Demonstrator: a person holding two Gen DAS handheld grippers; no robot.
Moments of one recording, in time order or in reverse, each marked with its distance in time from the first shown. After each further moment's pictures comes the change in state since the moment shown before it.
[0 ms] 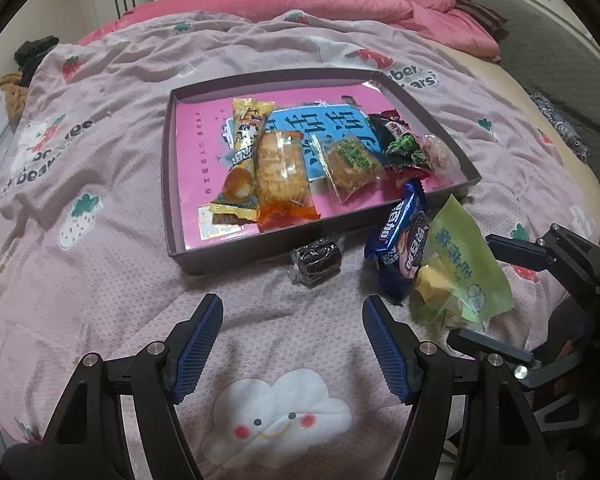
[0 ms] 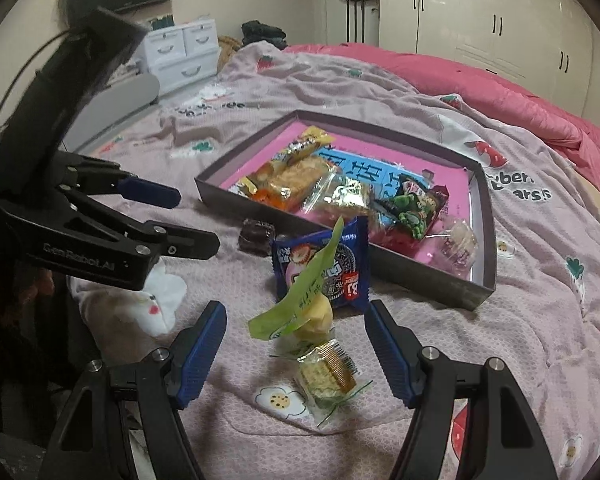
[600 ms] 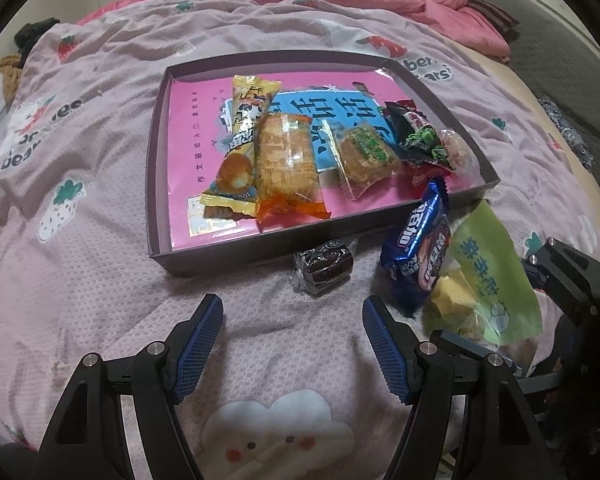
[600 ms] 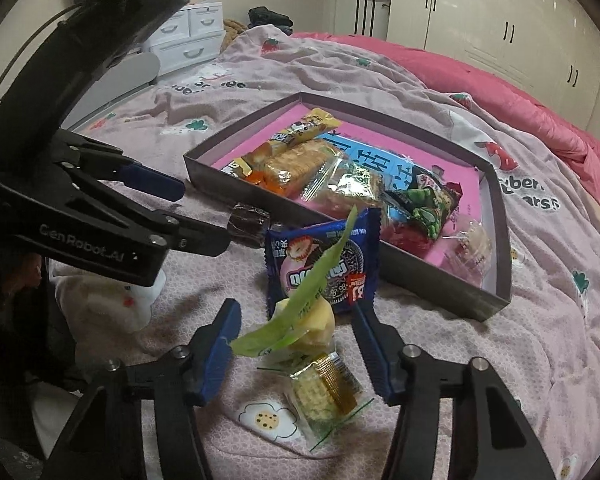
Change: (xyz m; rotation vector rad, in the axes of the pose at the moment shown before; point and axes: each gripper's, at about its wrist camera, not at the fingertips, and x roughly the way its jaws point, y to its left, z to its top) left arm 0.028 0.006 0.007 -0.043 0.045 -0.015; right arm 0.027 0.002 0.001 -0.046 0.037 -0.015
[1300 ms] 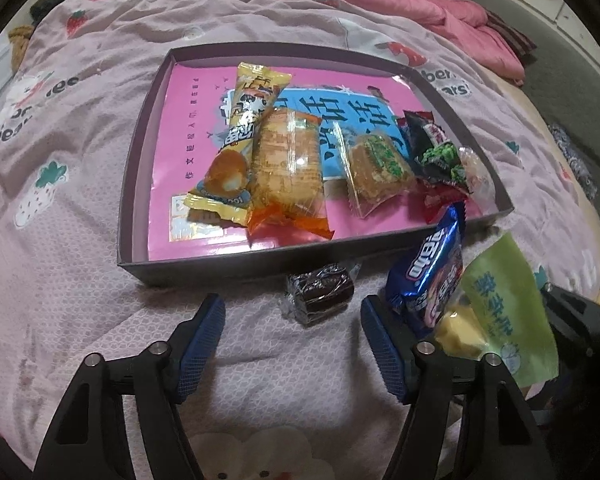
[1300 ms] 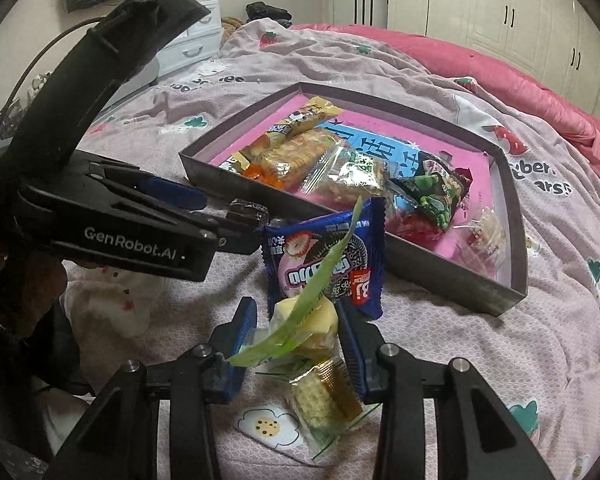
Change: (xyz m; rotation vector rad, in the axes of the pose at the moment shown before) left arm 0.021 0.001 0.009 -0.102 -0.013 -0.029; right arm 0.008 -0.007 0.002 0.029 0.015 0.041
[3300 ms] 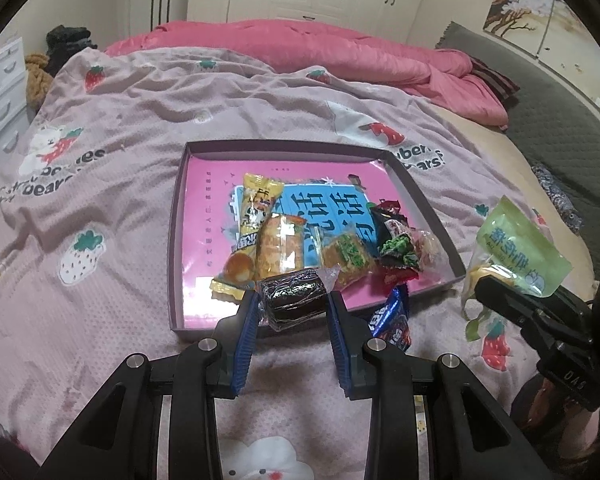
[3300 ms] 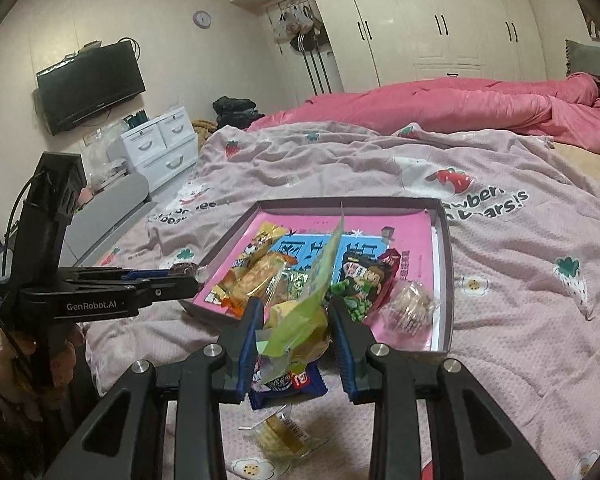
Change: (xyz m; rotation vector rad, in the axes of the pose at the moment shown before) left arm -0.071 -0.004 0.019 0.001 -0.208 -0.014; right arm -0.071 -0.070 0.019 0.262 -0.320 0.075
